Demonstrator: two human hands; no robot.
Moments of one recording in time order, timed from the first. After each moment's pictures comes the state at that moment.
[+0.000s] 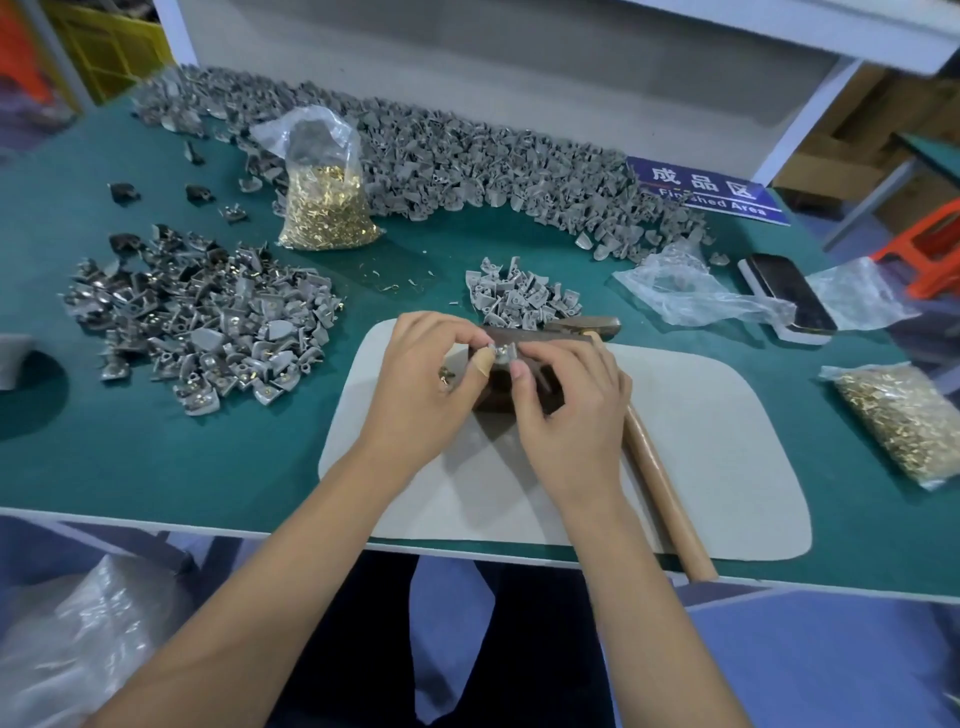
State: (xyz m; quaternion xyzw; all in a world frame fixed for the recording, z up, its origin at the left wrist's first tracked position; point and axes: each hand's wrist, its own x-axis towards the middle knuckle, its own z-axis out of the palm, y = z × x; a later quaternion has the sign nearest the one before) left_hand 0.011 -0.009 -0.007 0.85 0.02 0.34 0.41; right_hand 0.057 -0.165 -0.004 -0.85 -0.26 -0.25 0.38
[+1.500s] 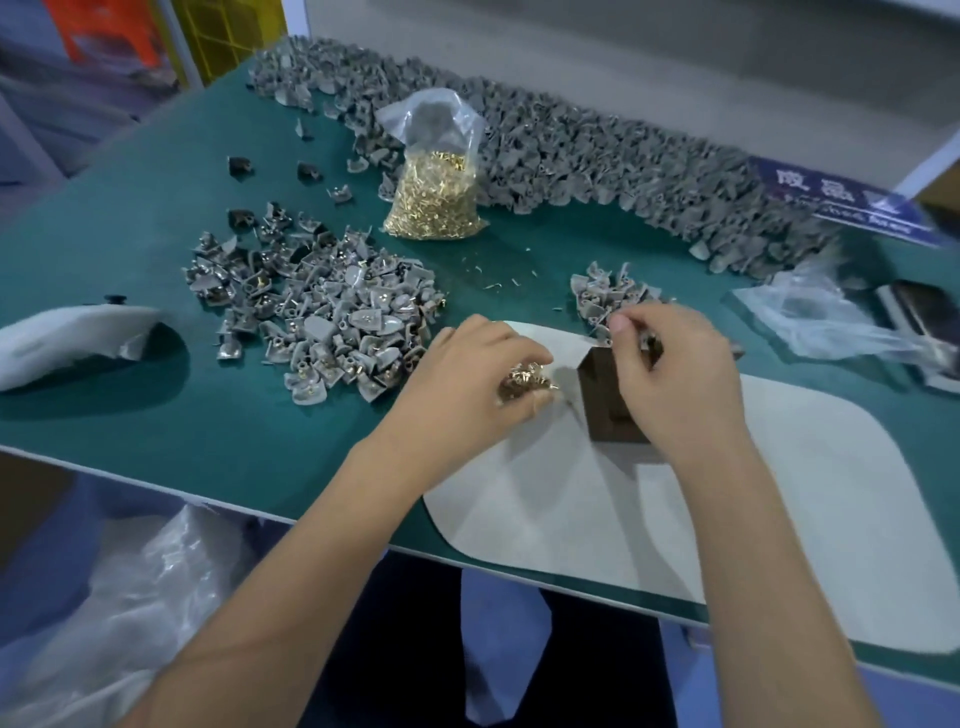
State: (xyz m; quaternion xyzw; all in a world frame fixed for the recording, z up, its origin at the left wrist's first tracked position) left_hand -0.011 0.055 0.000 0.94 0.03 0.18 0.27; right_hand 0.100 -0.124 0.031 -0.90 -0.30 -0.15 0.27
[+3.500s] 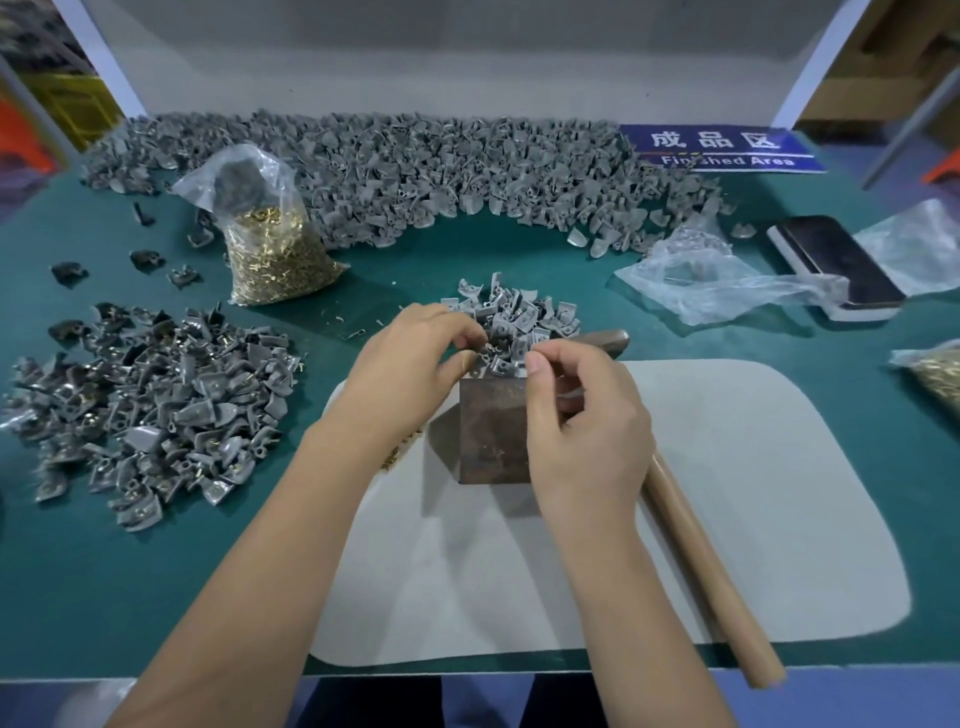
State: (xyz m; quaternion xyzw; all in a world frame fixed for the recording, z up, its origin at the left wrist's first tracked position) left_hand 0.097 0.029 0.011 0.97 0.01 0.11 0.23; right_hand 0.085 -0.147 0.004 -0.81 -0.14 -0.26 0.50
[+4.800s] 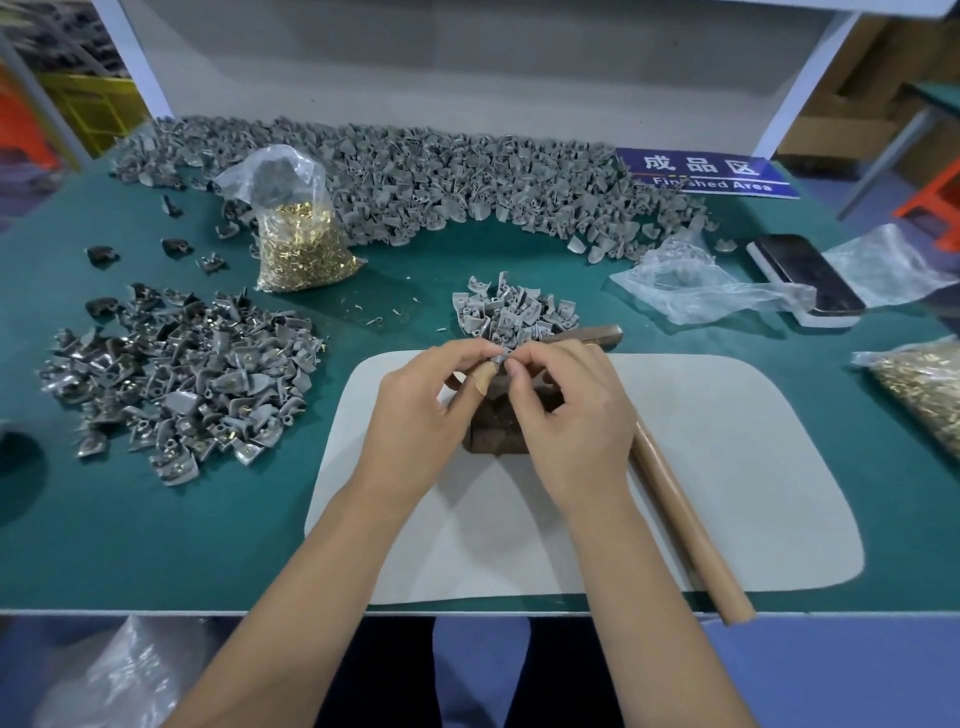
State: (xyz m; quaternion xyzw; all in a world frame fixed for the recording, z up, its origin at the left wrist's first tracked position) left_hand 0.033 -0.010 -0.009 0.82 0.02 0.32 0.47; right_hand 0.080 -0.153 0.000 -0.82 -0.26 -0.27 0.43
